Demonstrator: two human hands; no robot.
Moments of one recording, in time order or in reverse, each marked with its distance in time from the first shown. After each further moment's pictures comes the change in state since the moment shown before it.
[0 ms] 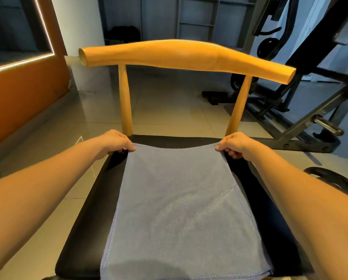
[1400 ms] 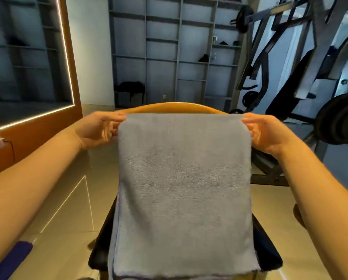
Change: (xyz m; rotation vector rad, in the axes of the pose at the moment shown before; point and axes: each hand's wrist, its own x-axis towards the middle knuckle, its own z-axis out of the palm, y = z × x) left_hand -0.188 0.071 -0.135 -0.668 -0.230 0.543; right_hand -0.214 -0.076 -0.123 0.741 -0.207 -0.616
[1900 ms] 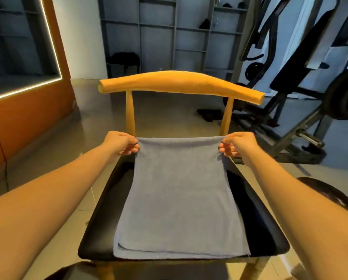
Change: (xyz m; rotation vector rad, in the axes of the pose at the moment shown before) left_hand 0.082 -0.158 0.020 0.287 0.454 -0.261; right_hand 0.064 0.152 -0.008 -0.368 0.575 0.313
